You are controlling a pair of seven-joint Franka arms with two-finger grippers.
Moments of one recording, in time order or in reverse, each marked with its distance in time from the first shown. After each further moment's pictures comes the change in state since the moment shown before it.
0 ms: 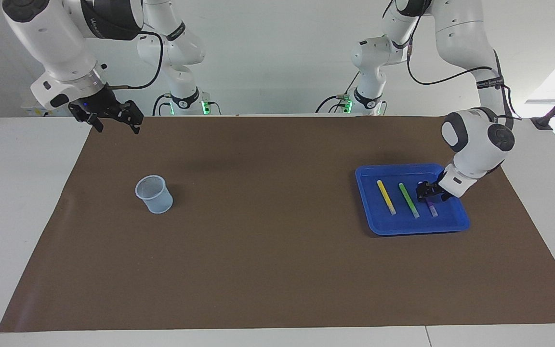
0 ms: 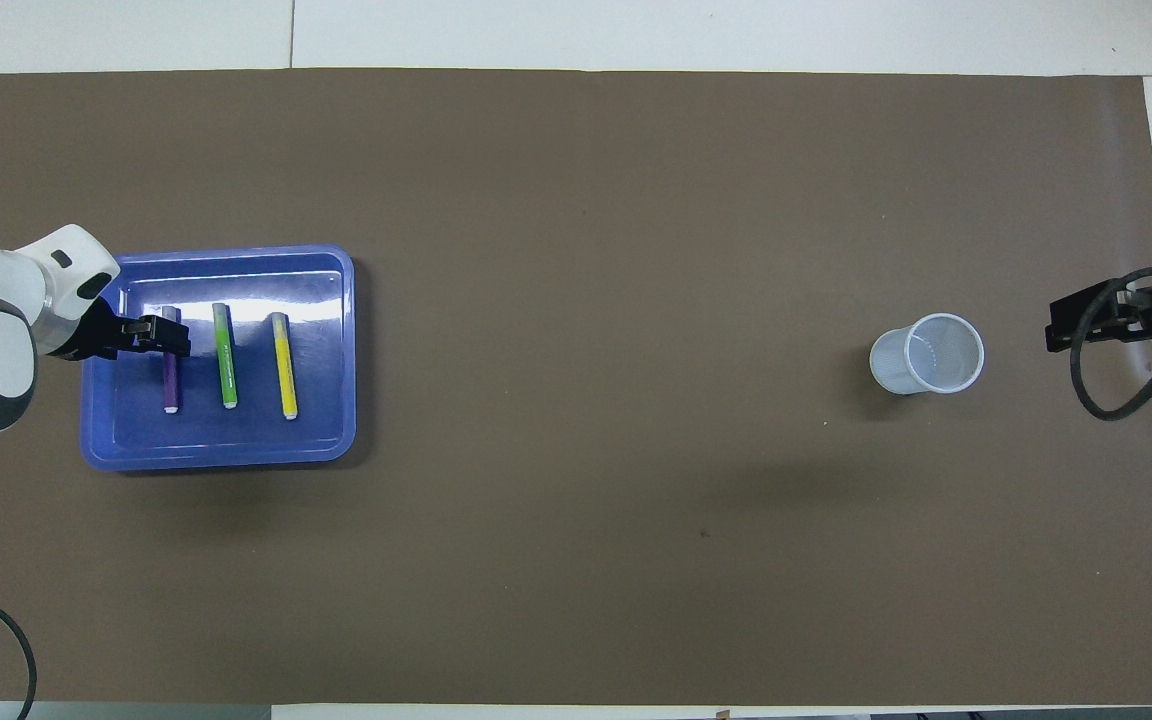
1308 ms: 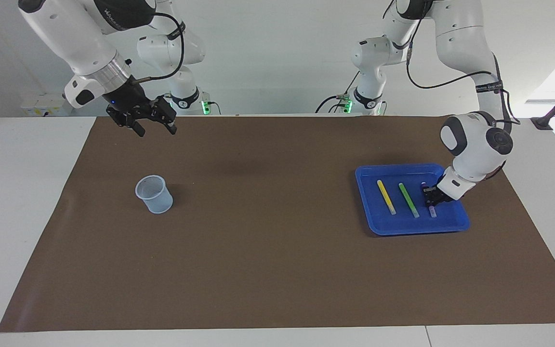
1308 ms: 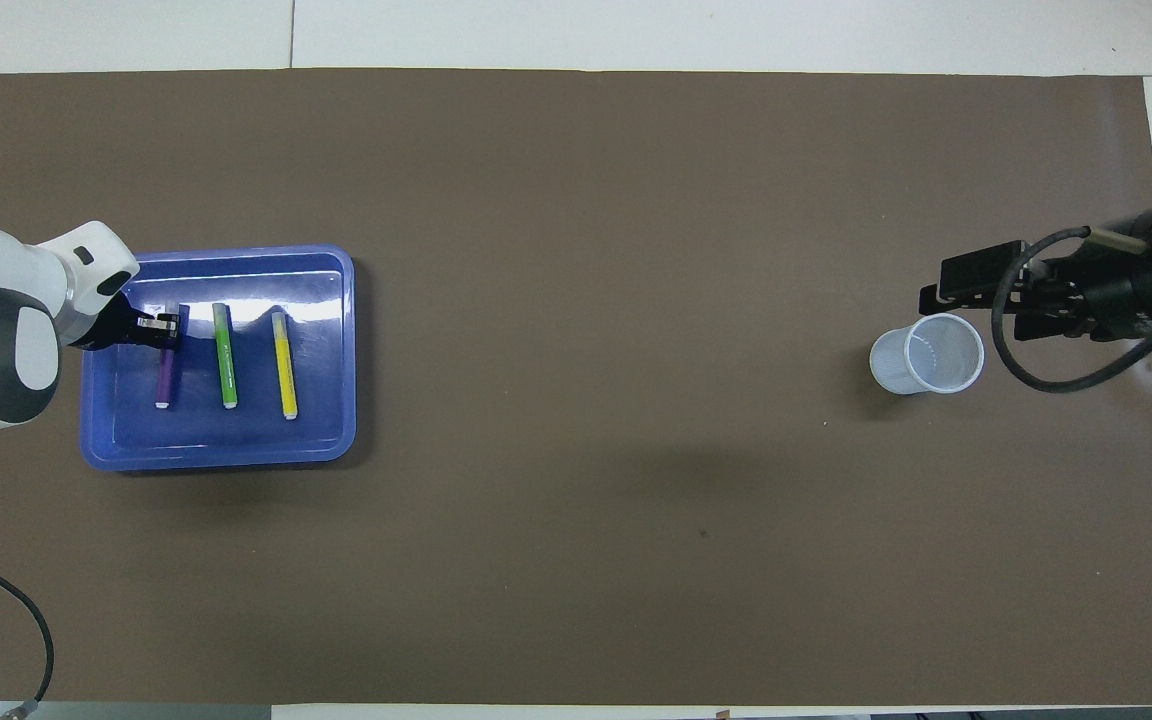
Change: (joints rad) left arm 0.000 0.013 0.004 0.036 0.000 -0.012 0.050; right arm 0.042 -0.027 0.010 -0.074 0.350 0.193 0.191
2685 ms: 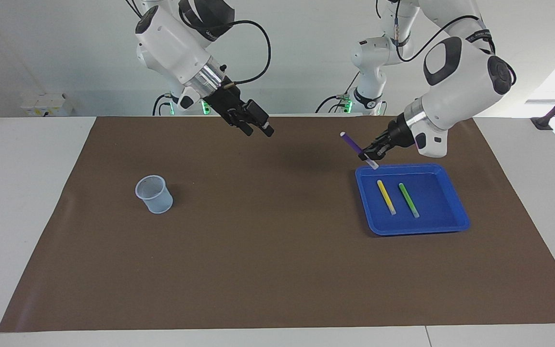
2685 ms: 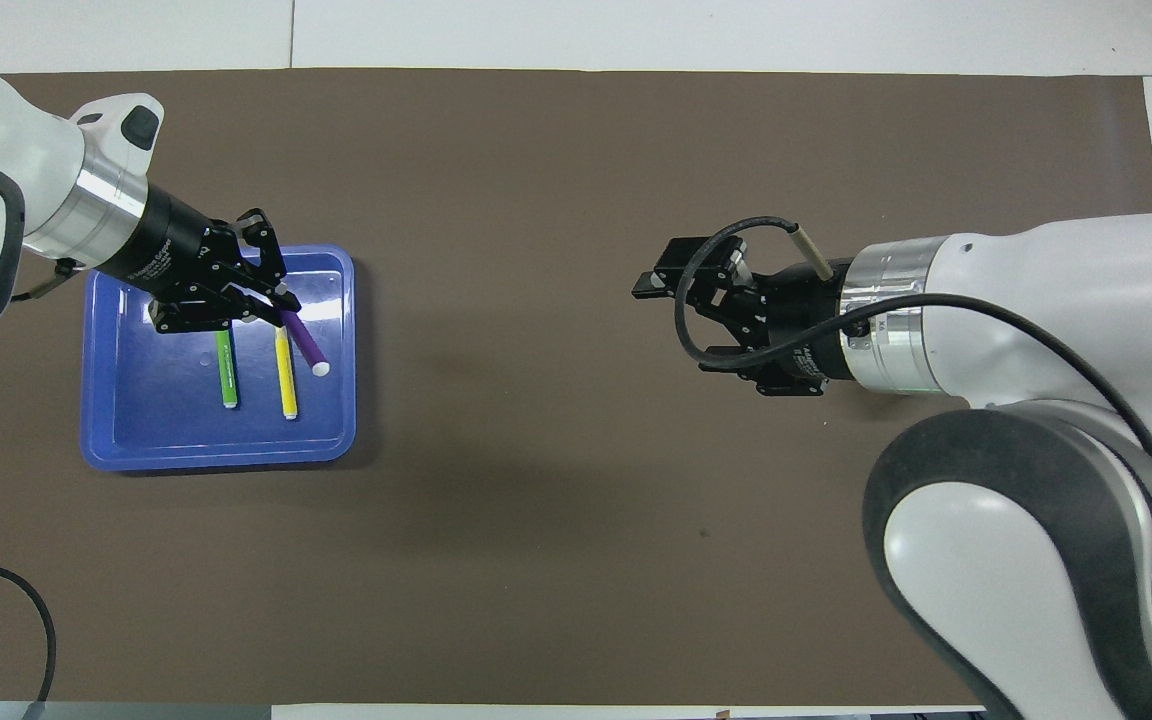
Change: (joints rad) left arm -0.014 -0.130 -0.346 0.396 -0.438 -0.580 -1.336; right arm 0.367 -0.040 0.010 -0.226 0.347 0.541 0.549
